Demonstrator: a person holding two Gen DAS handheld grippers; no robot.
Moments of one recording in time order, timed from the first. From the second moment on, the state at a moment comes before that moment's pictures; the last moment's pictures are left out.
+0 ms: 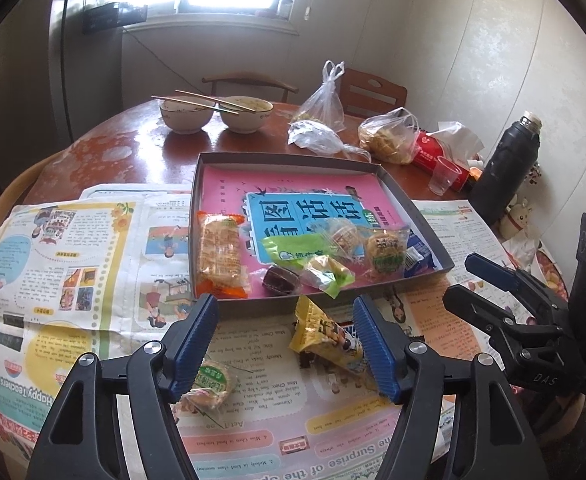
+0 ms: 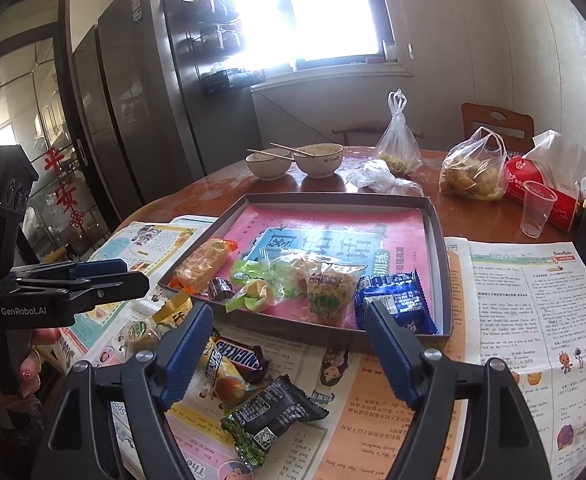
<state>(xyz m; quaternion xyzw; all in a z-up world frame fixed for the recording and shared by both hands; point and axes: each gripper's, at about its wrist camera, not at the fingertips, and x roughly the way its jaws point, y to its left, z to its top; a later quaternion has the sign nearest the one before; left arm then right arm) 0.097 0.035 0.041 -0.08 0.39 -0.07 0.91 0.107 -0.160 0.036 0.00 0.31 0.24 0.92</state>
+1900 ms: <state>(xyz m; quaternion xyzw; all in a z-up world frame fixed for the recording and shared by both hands) 0.119 0.013 -0.025 -0.12 0.47 -0.12 0.86 0.095 -0.130 -0.051 -0.12 0.39 0.29 0.87</state>
